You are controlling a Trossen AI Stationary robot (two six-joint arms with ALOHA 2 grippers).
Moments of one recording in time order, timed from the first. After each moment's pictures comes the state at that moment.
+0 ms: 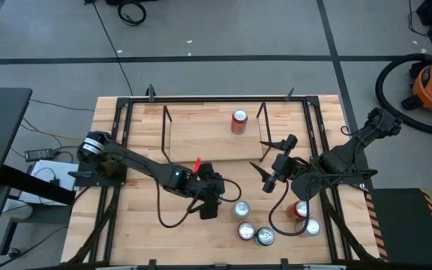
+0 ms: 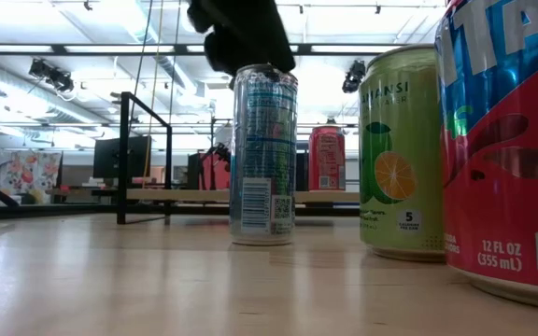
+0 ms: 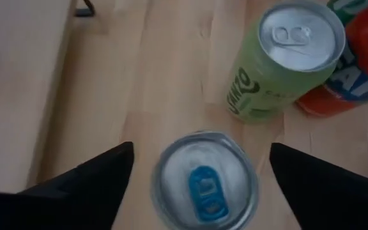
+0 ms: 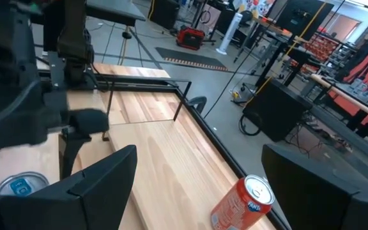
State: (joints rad) left arm -0.35 1.81 1.43 -0.58 -0.30 -0.35; right arm 0.61 1.26 1.17 -0.53 1.15 0.23
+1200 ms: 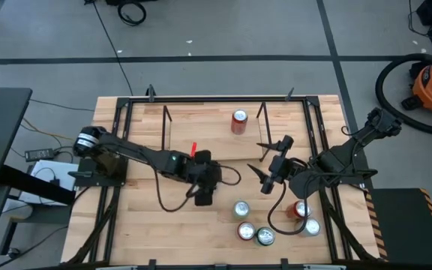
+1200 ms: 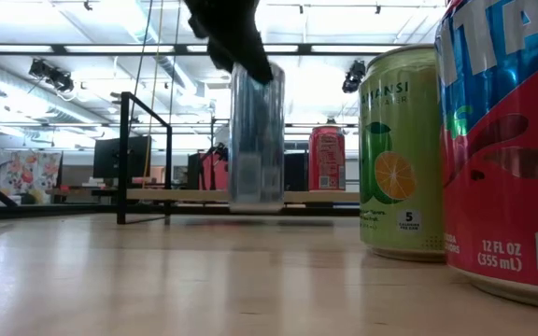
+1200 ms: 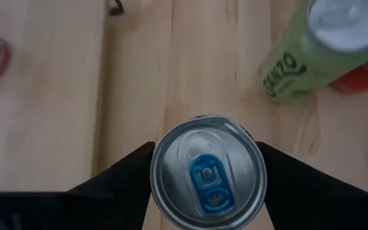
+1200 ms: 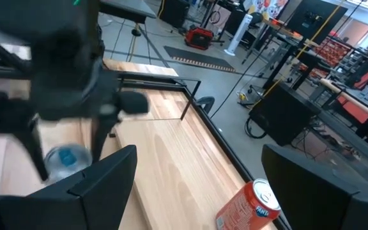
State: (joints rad) left arm -0.24 1.73 1.43 -0.68 -0.23 -0.19; right arm 0.59 1.26 1.14 -0.47 1.09 0.16
